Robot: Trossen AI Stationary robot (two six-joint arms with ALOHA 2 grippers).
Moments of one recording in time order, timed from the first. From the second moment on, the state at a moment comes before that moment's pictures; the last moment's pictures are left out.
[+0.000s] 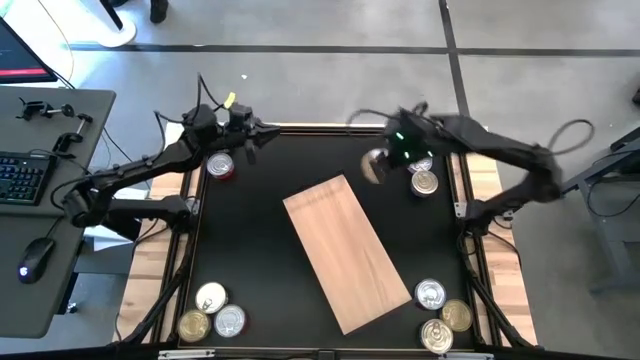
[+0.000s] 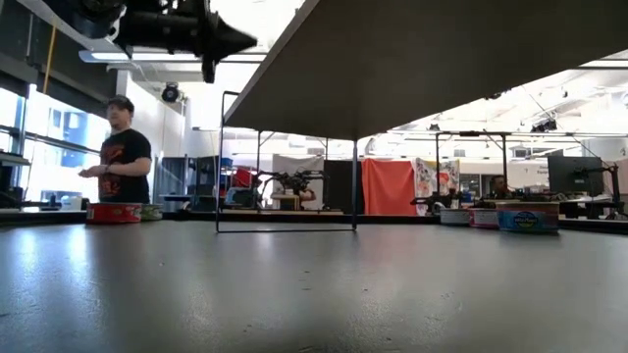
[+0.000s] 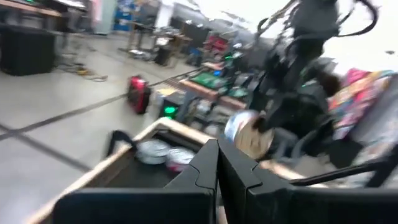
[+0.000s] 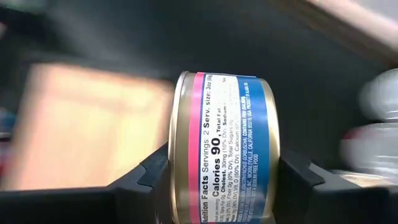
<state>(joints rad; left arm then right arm) 0.65 1.05 0.70 0.39 0.45 -0.35 -0.27 1.35 1.48 -1.08 0.02 0.66</state>
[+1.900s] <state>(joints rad) 0.17 1.04 0.70 0.54 -0.06 -0.38 -0.09 1.45 1.07 -0.19 -0.03 1.14</state>
